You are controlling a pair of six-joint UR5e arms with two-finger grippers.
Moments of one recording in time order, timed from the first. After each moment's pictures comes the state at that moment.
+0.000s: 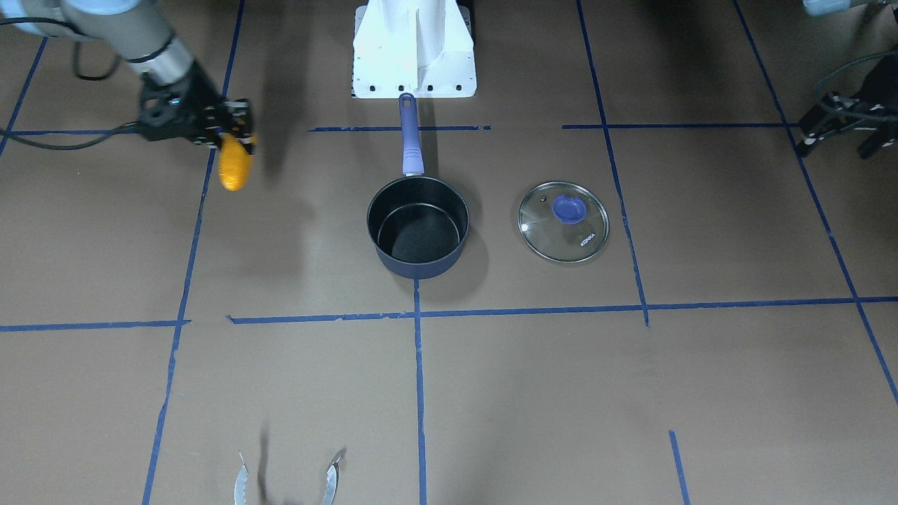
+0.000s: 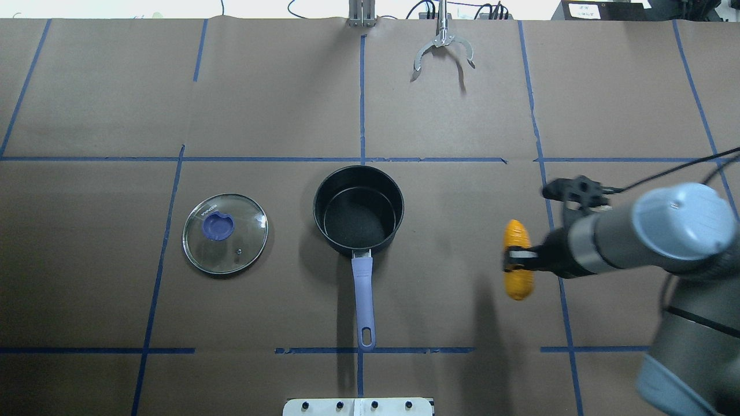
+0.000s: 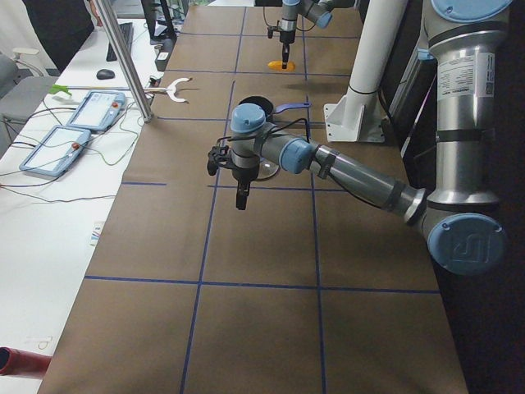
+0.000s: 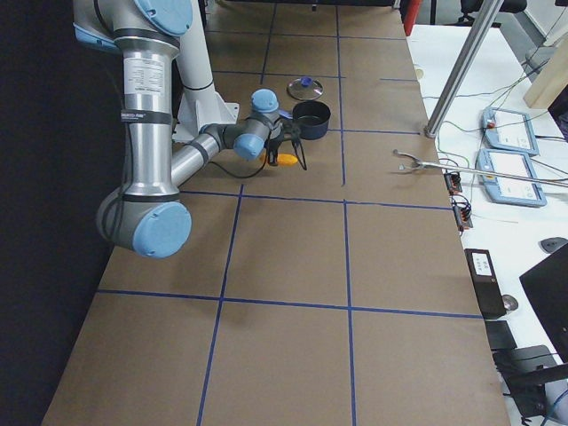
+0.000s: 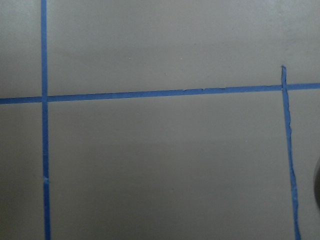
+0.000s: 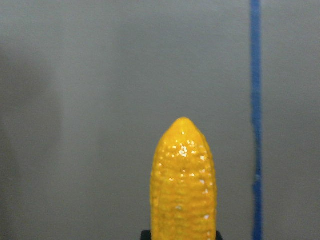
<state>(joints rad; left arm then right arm) -1.29 -1.46 -2.06 -1.59 -2.27 -0.39 0.53 -1.44 2.11 -1.30 1.93 1.30</state>
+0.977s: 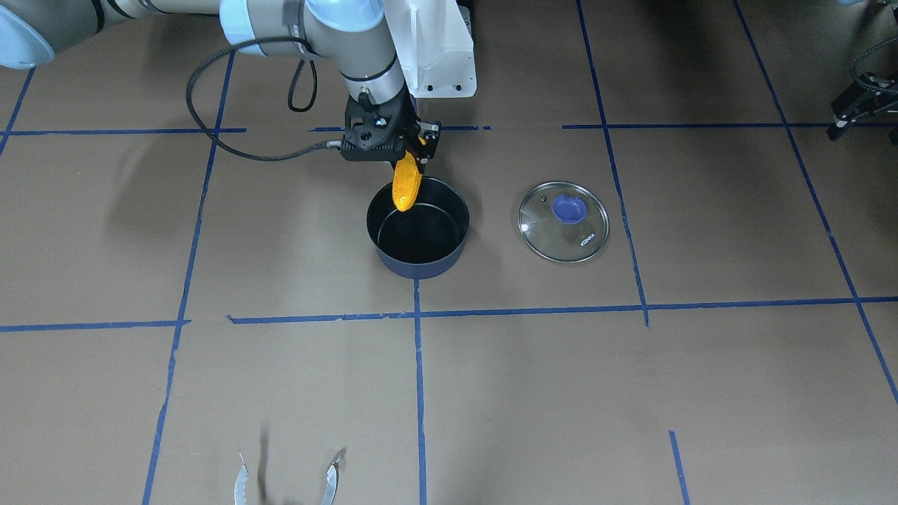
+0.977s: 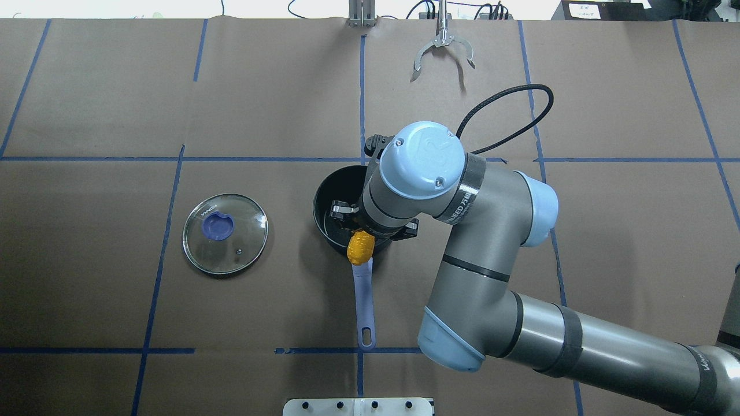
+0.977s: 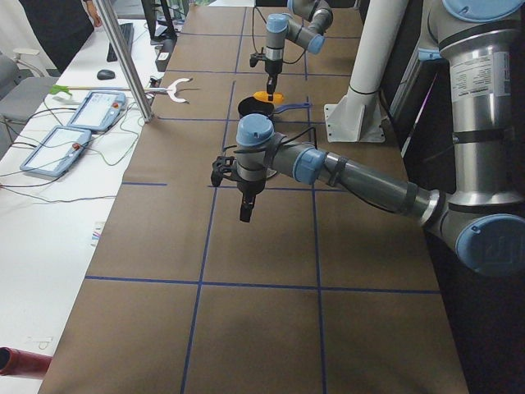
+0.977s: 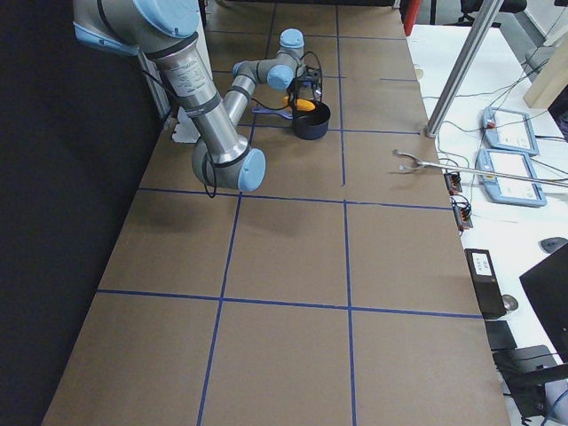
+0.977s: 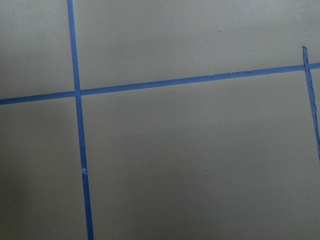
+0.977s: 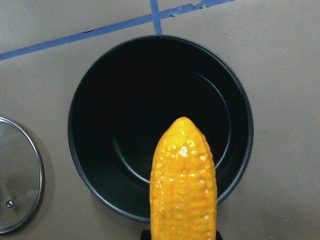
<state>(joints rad) -1.34 -1.41 -2.07 -1.59 -2.29 -0.30 0.47 -0.85 1.74 -1.51 1.90 1.47</state>
